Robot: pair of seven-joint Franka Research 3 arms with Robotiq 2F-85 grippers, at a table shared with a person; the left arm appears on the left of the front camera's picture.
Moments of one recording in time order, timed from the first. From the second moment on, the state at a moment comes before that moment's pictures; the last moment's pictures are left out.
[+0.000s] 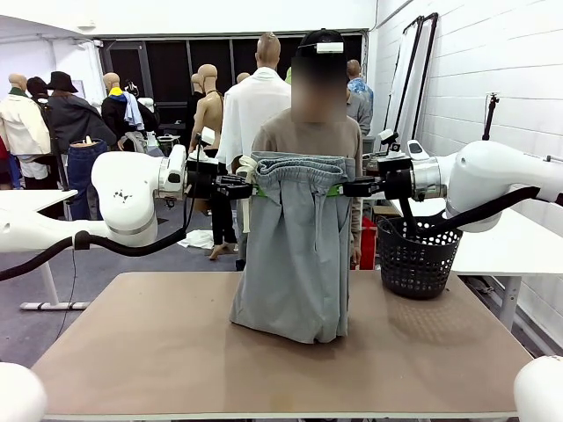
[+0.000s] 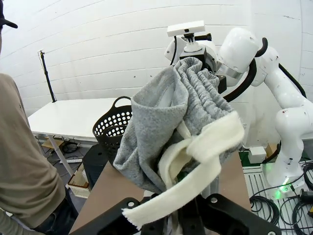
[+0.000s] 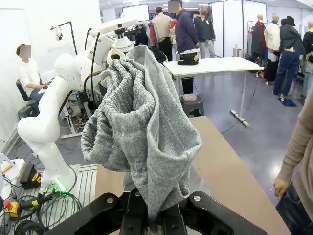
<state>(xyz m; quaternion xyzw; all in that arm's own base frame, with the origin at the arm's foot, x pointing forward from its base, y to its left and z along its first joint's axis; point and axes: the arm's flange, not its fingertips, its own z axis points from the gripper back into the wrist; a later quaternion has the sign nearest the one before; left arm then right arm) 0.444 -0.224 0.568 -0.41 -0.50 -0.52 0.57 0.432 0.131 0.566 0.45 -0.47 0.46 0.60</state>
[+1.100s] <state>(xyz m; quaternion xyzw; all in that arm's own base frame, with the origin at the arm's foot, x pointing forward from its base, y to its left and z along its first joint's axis) 0.446 -0.222 0.567 -0.41 -0.50 -0.52 0.57 0.432 0.131 0.565 0.45 -0.47 0.46 0.60</state>
